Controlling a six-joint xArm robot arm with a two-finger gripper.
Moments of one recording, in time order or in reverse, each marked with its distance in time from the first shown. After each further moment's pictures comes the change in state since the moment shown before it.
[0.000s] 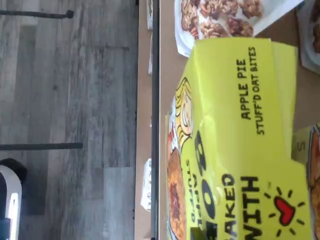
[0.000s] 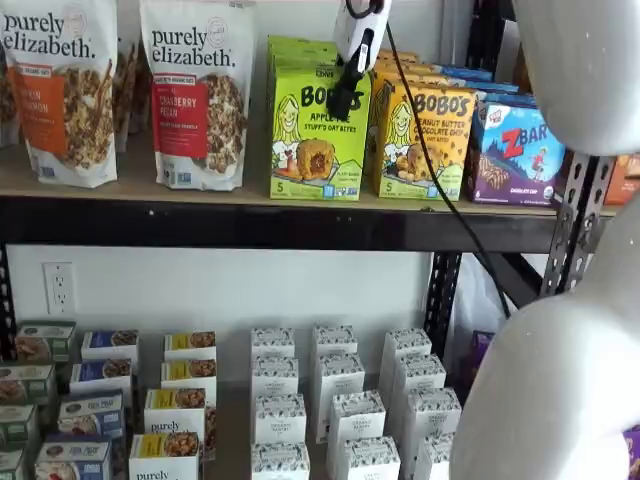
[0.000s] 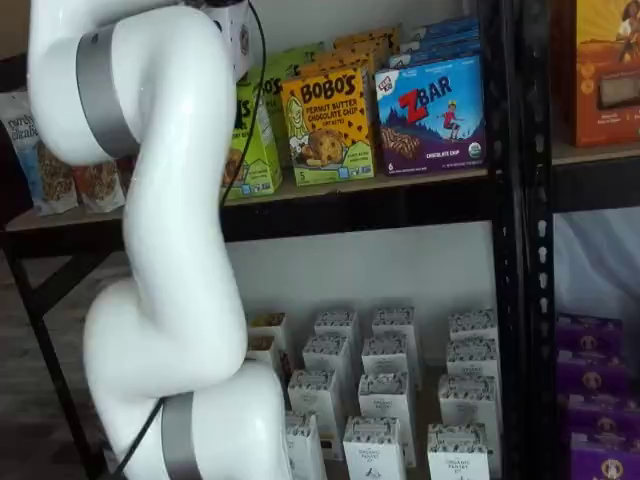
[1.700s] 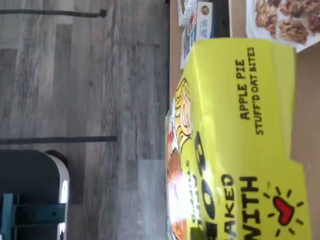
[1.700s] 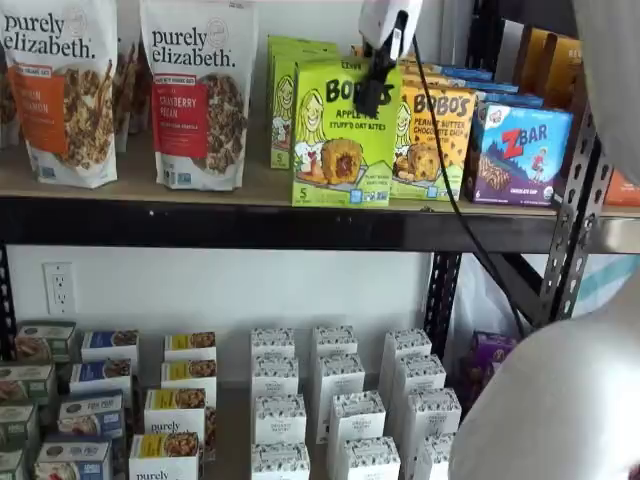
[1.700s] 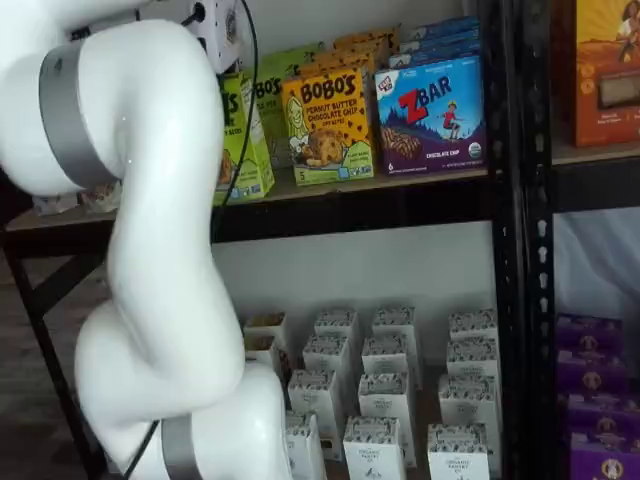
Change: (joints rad) arm -0.013 -0.203 0.106 0.005 0.135 0.005
